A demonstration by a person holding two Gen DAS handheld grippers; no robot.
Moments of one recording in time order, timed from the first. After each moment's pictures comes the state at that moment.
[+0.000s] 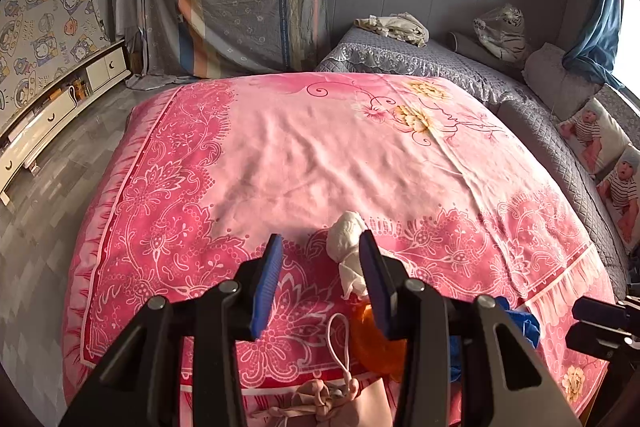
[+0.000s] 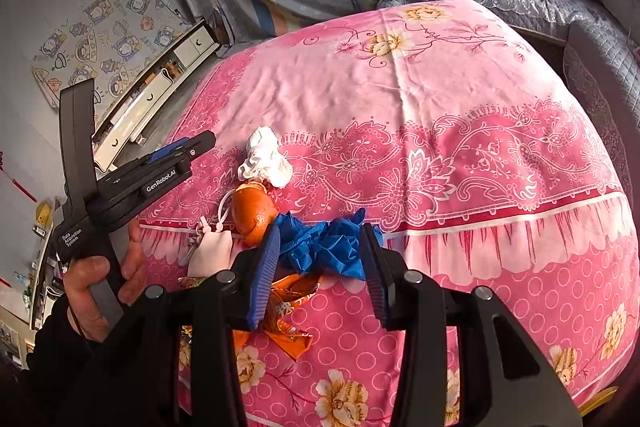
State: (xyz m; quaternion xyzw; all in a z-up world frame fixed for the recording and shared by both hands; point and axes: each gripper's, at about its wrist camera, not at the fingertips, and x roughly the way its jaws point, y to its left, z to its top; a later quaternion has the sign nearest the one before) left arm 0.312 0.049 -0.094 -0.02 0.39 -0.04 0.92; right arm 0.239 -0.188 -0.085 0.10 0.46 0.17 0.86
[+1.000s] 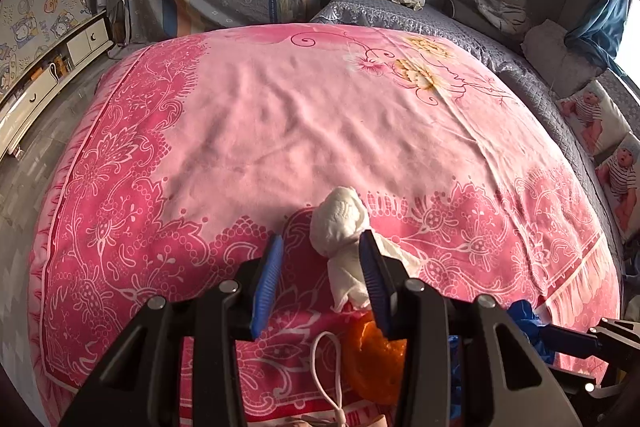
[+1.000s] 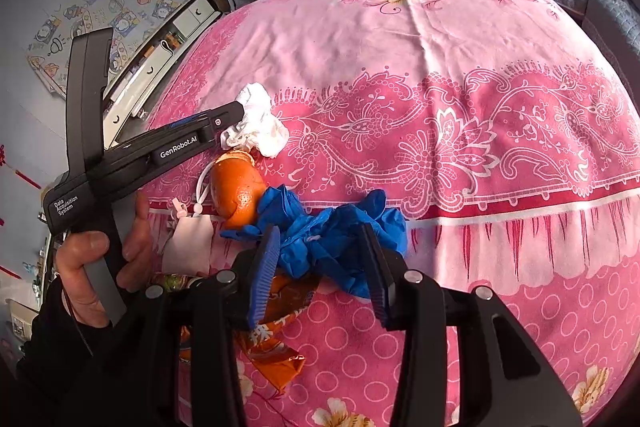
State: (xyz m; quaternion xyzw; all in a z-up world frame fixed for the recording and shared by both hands) left arm 0.351 0.035 -0.137 -0.03 0.46 -0.07 0.89; right arm 0.268 -0.170 -0.134 0.10 0.52 0.18 0.83
